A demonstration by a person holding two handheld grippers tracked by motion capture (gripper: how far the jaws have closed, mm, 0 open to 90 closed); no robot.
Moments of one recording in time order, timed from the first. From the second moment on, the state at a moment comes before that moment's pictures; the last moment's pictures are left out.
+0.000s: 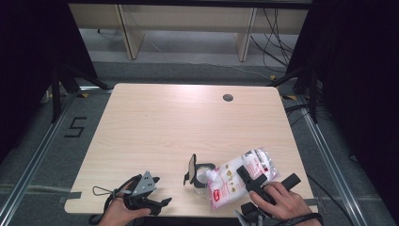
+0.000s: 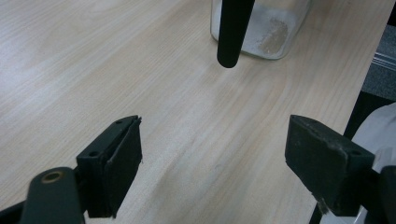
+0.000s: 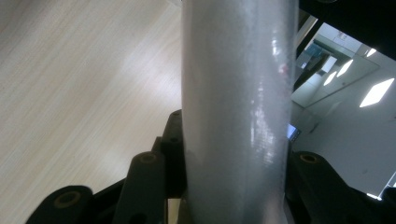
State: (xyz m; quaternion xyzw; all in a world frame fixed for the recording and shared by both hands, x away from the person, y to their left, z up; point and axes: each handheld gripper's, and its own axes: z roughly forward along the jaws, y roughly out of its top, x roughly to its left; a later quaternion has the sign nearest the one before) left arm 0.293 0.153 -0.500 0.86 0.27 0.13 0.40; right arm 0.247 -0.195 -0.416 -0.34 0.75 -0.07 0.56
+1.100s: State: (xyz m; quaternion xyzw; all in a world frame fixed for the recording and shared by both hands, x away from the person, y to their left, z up) left arm 0.293 0.153 -0.500 0.86 0.28 0.13 0.40; right arm 0.249 -0.195 -0.416 -0.34 0.75 -0.07 0.56
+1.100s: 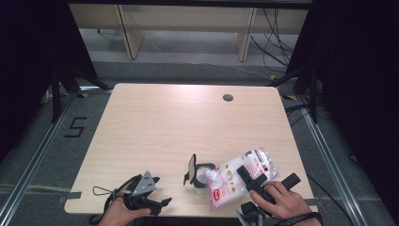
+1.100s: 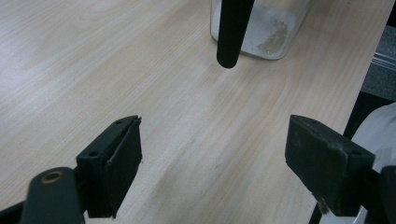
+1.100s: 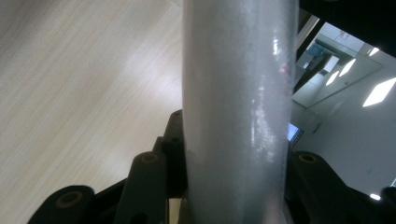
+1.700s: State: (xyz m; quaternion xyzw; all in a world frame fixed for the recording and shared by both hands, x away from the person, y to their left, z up) left arm 0.293 0.153 -0.500 0.86 0.28 0.13 0.40; right arm 0.248 -0.196 -0.417 -0.33 0.76 -0.07 0.56
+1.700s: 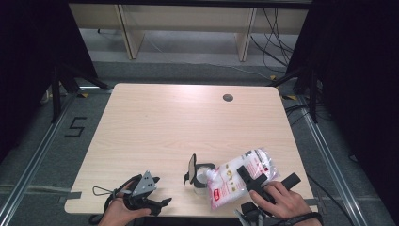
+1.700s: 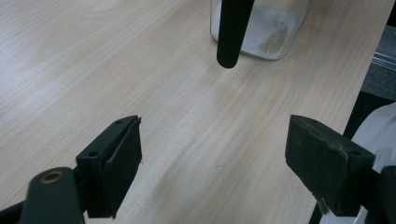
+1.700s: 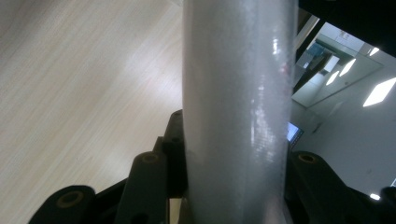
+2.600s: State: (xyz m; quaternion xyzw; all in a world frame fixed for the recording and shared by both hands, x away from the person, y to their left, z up) left arm 0.293 0.153 -0.500 0.86 0.28 0.13 0.40; right arm 0.250 -0.197 -0.416 -0.34 0.76 -0.07 0.55
